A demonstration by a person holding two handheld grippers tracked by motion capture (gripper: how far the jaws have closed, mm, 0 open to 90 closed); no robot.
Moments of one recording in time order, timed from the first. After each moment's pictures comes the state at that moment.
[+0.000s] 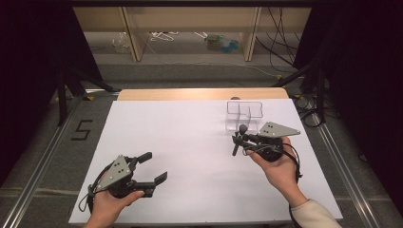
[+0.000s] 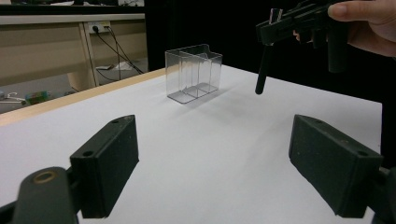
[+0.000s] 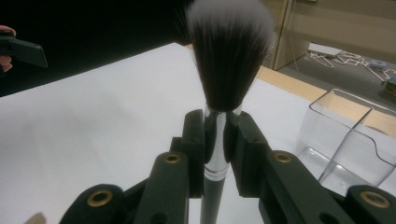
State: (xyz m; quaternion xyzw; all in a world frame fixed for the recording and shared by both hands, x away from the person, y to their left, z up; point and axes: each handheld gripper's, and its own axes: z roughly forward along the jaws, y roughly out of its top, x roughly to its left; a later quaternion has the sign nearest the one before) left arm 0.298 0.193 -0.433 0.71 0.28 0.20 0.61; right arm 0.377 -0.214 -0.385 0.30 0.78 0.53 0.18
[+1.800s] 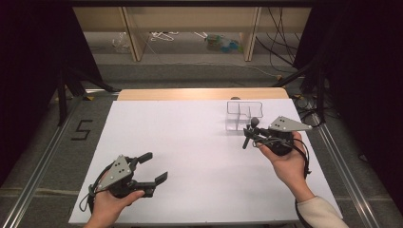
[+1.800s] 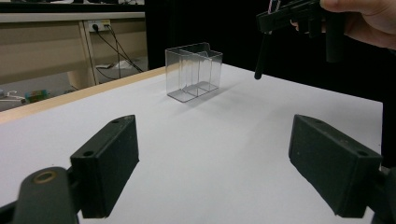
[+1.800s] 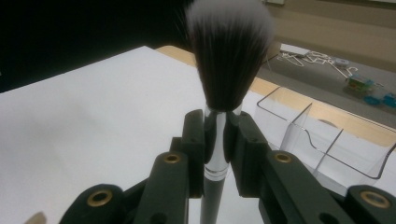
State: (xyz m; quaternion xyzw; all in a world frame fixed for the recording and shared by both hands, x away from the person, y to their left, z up) left arm 0.299 0.192 -0.435 0.71 0.28 0.20 0.61; right arm 0.388 -0.240 -0.378 0.32 0.76 0.52 0.22
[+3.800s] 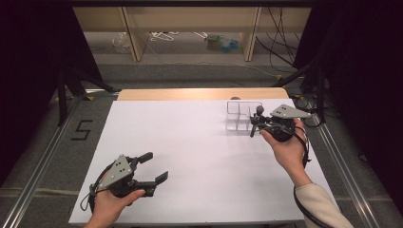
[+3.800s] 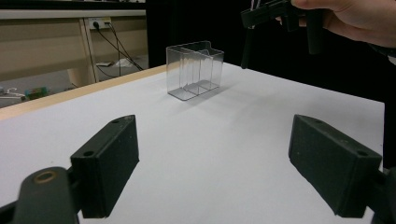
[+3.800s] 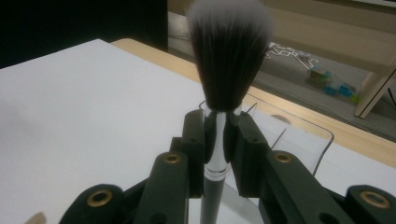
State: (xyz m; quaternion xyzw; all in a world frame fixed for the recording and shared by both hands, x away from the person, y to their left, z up) left arm 0.300 0.192 -0.437 0.71 0.29 0.19 0.61; right arm 0.424 -0.252 -0.376 0.36 0.76 0.48 0.26
